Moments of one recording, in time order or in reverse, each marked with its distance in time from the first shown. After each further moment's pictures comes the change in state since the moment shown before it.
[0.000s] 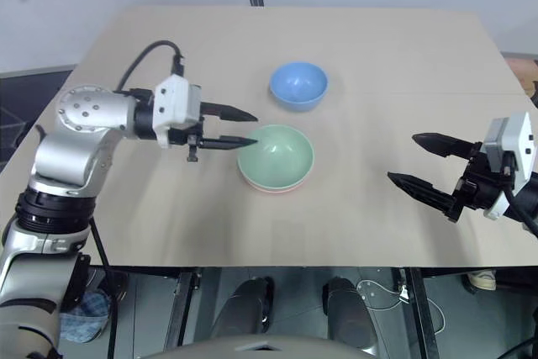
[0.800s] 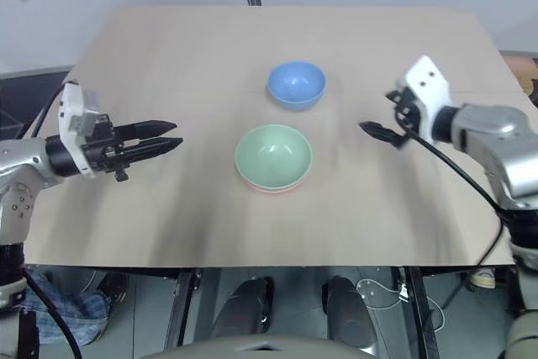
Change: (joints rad) left arm 0.405 0.108 0.386 -0.020 -0.267 0.264 0.057; right arm -0.801 0.094 0.734 0.442 -0.535 0.034 -0.215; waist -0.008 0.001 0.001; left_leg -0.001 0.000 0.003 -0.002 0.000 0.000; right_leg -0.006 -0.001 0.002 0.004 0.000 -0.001
